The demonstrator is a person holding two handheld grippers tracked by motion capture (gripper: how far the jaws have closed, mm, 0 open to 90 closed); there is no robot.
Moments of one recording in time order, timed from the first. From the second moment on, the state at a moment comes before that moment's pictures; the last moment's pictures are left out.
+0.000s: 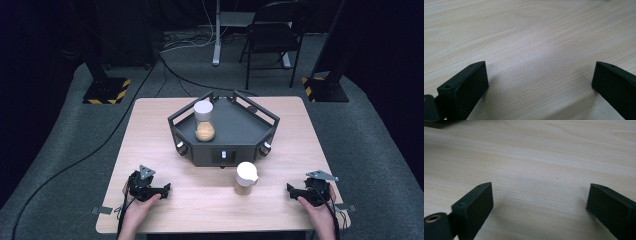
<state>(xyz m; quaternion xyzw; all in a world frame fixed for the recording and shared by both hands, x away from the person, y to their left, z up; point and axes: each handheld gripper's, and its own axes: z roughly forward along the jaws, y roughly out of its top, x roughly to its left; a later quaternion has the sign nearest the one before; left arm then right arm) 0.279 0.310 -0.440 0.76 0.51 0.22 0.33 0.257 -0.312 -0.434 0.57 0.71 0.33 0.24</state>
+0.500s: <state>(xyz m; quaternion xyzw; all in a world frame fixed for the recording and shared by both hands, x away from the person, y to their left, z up) 0.279 0.310 -0.440 0.76 0.51 0.22 0.33 0.247 -0.313 -0.413 0.54 0.73 0.37 0.21</state>
